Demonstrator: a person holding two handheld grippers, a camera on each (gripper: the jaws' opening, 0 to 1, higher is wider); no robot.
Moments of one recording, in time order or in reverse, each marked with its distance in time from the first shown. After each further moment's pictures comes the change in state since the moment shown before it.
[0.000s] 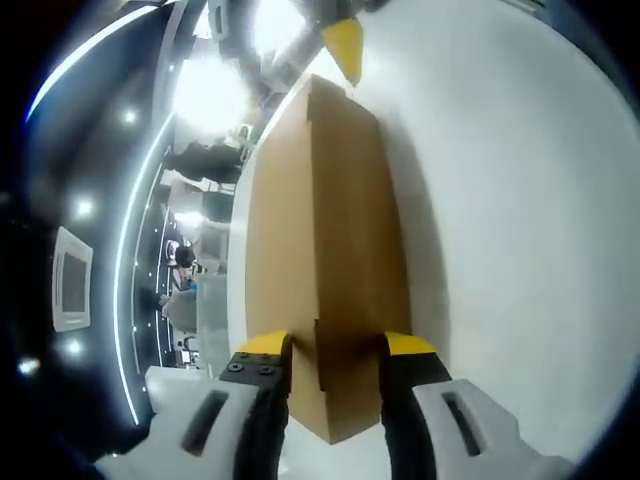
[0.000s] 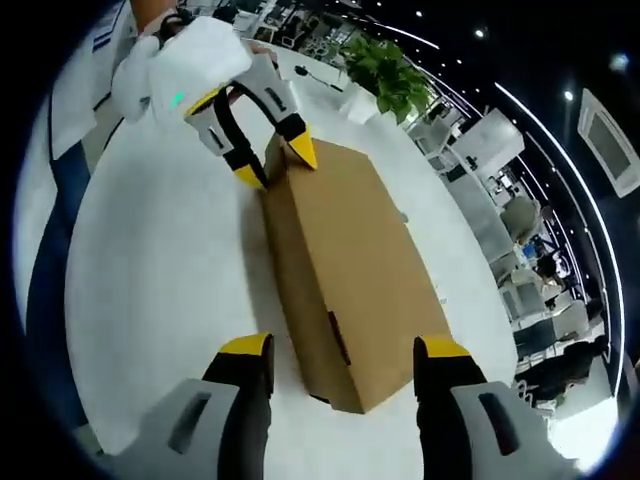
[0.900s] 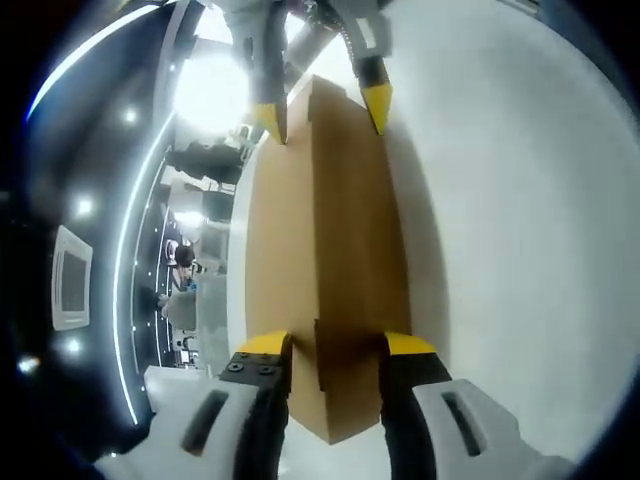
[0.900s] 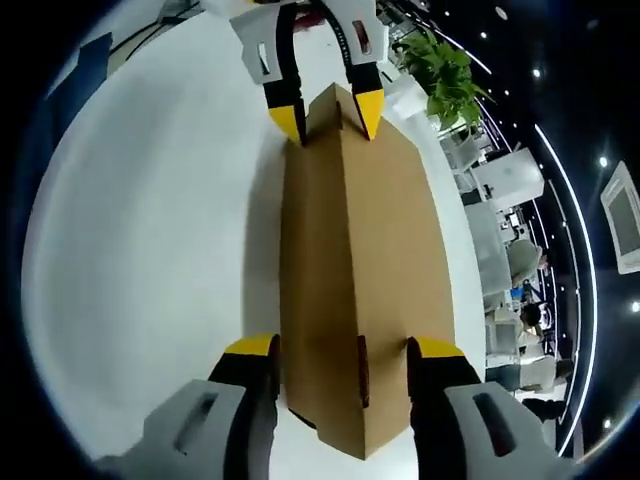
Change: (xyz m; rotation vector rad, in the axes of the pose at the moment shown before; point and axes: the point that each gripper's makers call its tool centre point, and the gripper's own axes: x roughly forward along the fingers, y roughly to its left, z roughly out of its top) left arm 0.001 -0.001 0.000 -0.003 -0.002 -0.002; right arm 0.034 -0.002 -0.002 -0.265 0.061 -0.060
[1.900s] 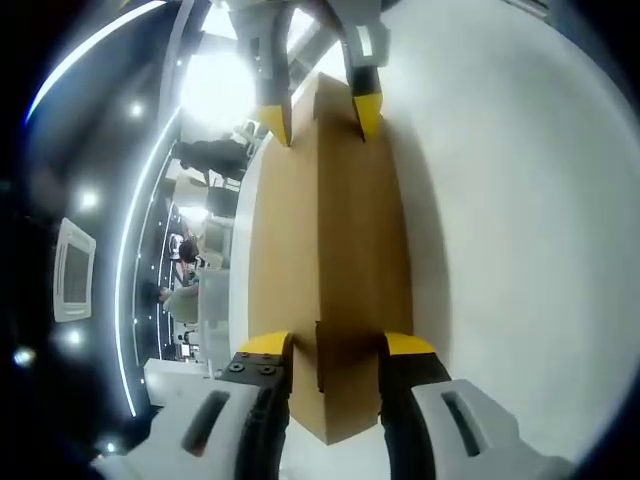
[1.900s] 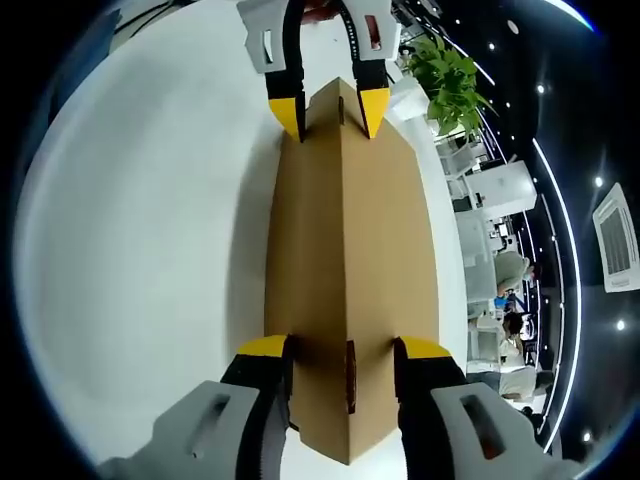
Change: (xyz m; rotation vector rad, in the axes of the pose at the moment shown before) left arm 0.000 0.003 0.001 -0.033 0.009 0.019; right arm 0.002 -0.006 0.000 -0.062 0.006 -0.045
